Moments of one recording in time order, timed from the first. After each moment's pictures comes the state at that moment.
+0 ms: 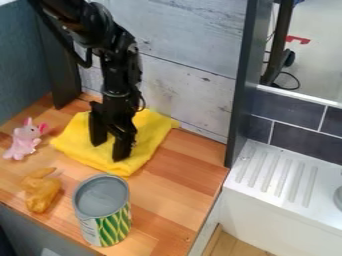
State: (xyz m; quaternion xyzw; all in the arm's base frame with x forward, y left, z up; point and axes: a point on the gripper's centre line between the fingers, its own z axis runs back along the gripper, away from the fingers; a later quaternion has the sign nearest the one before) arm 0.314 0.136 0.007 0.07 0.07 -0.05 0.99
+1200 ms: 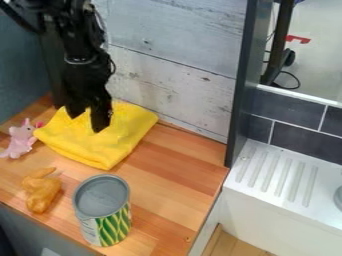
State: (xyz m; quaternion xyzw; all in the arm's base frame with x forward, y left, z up) arm 0.307 0.155 0.064 0.06 -0.03 -0.02 1.00
